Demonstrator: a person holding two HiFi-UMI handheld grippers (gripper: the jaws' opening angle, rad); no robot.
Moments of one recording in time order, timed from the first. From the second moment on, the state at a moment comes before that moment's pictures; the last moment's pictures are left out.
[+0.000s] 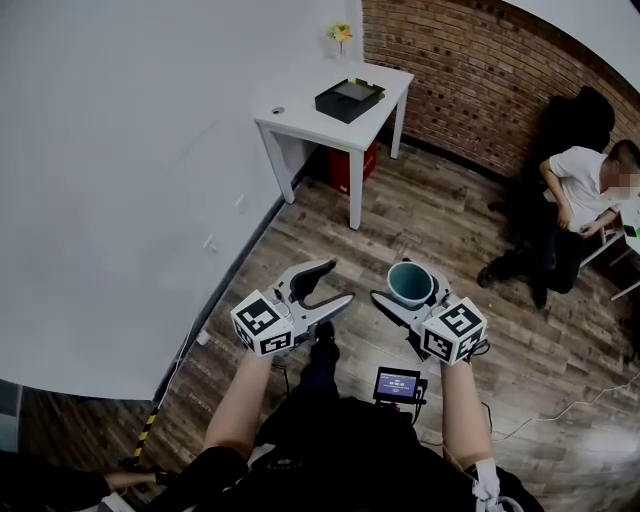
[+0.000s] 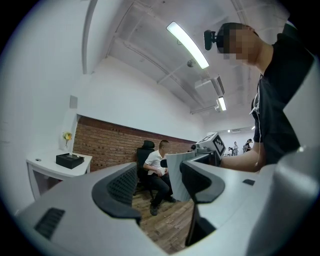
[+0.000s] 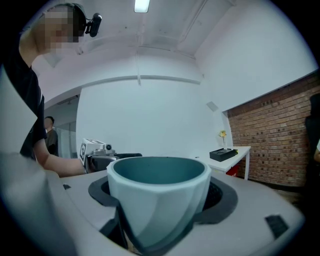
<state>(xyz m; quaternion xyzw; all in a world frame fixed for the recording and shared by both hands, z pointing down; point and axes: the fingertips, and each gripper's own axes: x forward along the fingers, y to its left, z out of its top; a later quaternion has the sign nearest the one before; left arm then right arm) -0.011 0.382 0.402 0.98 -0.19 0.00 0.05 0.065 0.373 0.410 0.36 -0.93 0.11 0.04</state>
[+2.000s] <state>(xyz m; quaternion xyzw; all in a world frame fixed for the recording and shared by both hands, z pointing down) -0.071 -0.012 0.418 0.99 -0.14 -0.01 0.08 0.005 -0.019 0.426 0.40 -0.90 0.13 0.05</state>
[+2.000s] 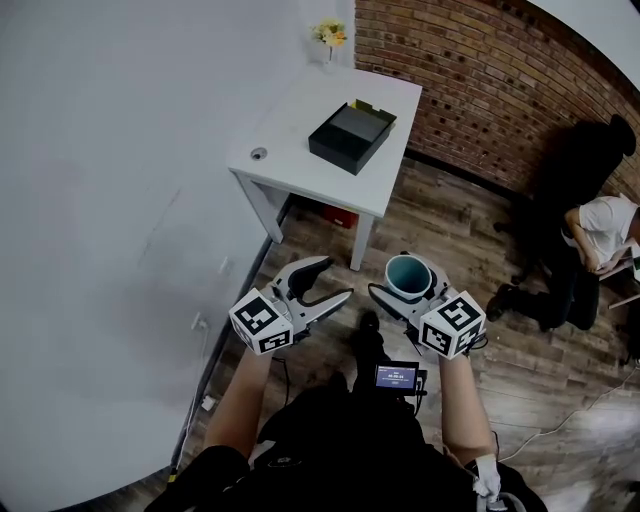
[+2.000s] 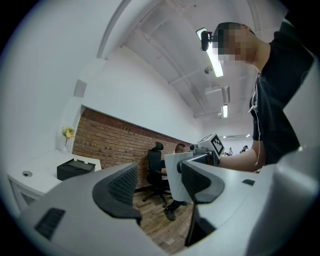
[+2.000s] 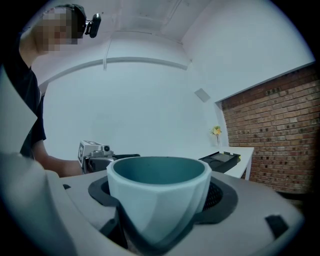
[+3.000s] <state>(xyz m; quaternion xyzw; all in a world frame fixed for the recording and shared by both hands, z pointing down) -0.019 -0.198 0.429 0.97 -0.20 0.00 0.09 0.055 -0.209 0.435 0.35 -0.93 0.14 0.04</state>
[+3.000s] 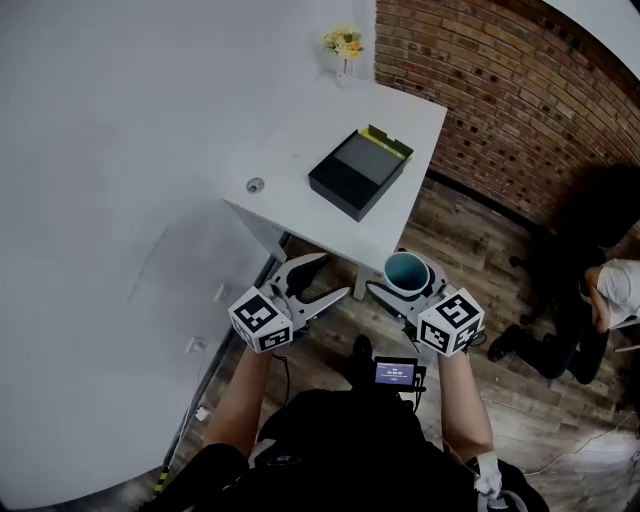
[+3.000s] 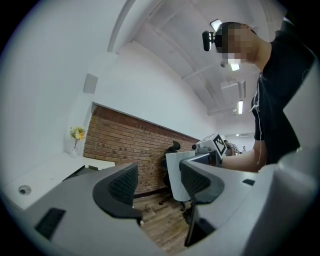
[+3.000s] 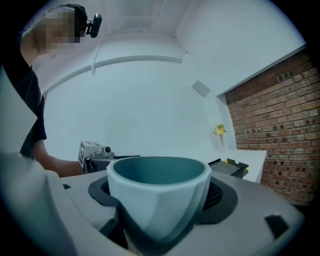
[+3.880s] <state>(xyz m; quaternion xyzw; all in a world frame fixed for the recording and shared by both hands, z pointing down) 0.025 -0.317 0.432 0.97 -0.24 0.01 0.10 0.085 -0.335 0.443 0.30 -0.94 0.15 0.04</state>
